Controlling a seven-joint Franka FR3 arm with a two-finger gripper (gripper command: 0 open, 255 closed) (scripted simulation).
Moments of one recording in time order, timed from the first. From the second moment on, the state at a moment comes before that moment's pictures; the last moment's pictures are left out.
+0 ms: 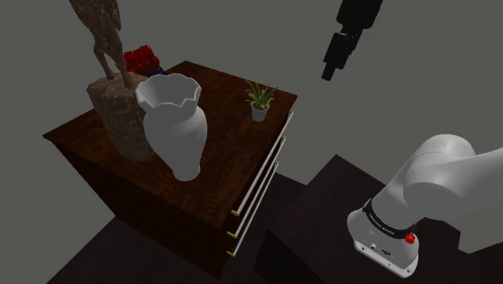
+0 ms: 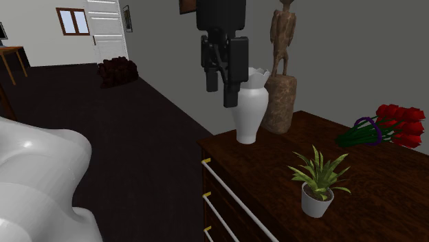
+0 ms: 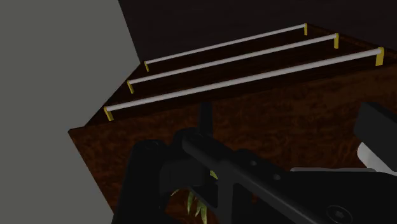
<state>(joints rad) 0.01 -0.75 0.03 -2.28 0.03 1.54 -0.09</state>
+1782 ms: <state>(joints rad) 0.12 0.03 0.27 -1.61 0.30 1.66 0.37</state>
